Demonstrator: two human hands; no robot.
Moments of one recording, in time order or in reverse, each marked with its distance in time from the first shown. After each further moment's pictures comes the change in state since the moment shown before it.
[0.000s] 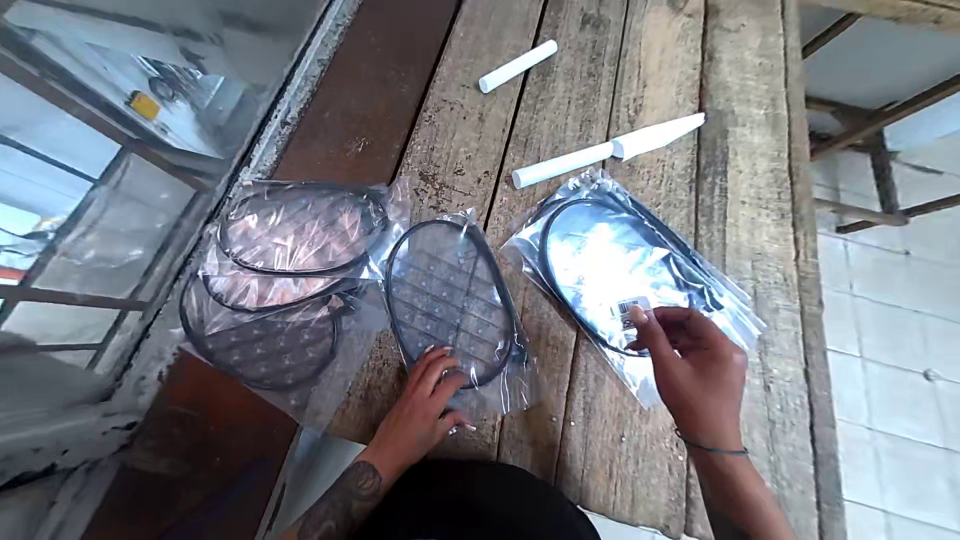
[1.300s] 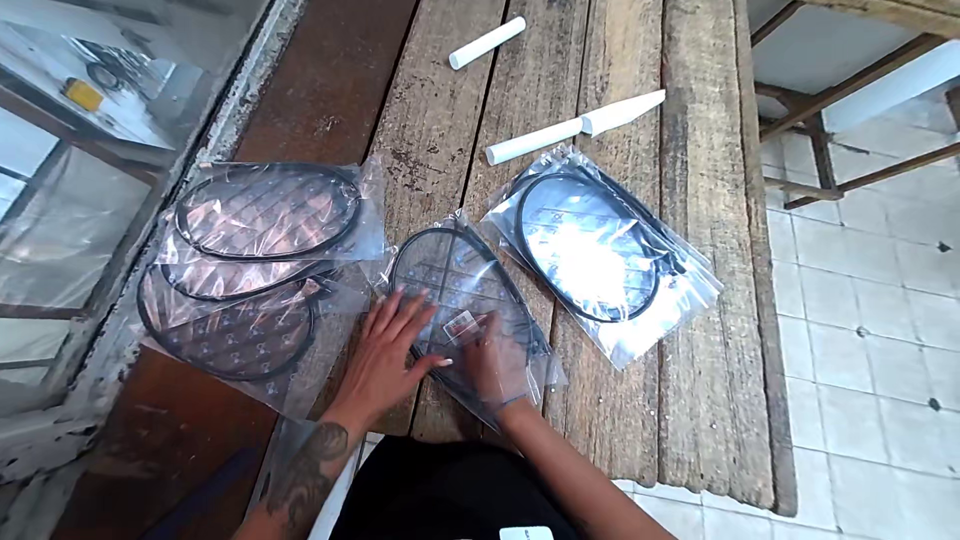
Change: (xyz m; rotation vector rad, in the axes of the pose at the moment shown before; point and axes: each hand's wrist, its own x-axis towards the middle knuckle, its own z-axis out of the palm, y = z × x) left_hand 0.022 -0.011 -0.032 0.161 -0.005 -0.090; right_hand -0.063 -0.057 0.143 -0.486 -0.526 0.448
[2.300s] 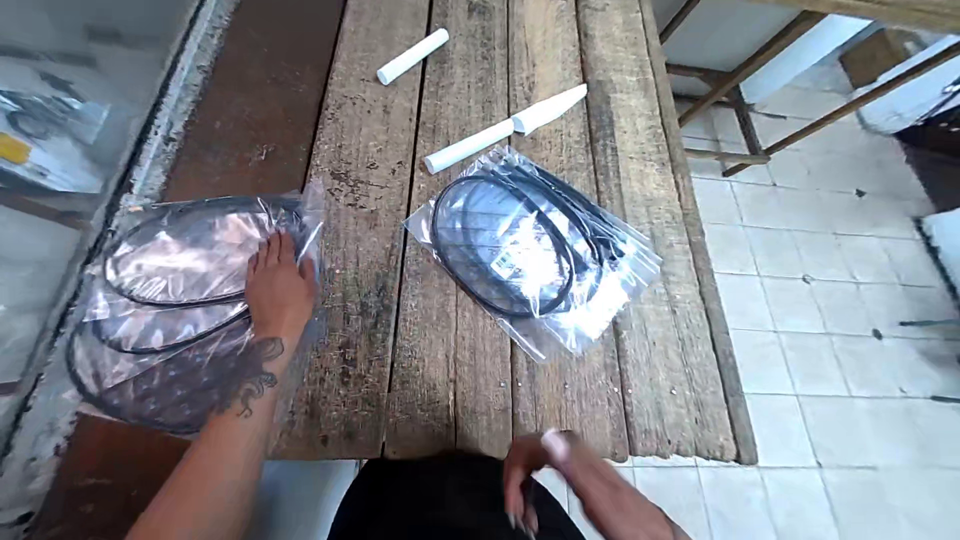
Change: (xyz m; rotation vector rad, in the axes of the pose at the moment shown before) left_hand 0.113 -0.084 -0.050 0.275 0.162 -0.416; right_hand -0.110 0.118 -0.079 0.990 -0.386 -0.573
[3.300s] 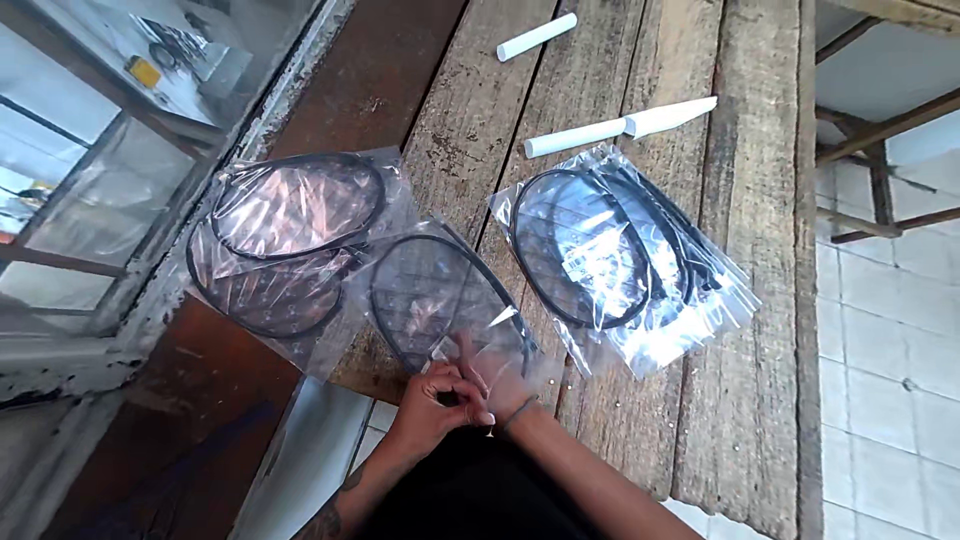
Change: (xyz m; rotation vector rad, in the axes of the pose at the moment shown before) left_hand -0.230 0.073 0.009 -1.340 -0.325 -0.017; right_hand 0.143 0.047 0.079 -1.096 -0.231 0.408
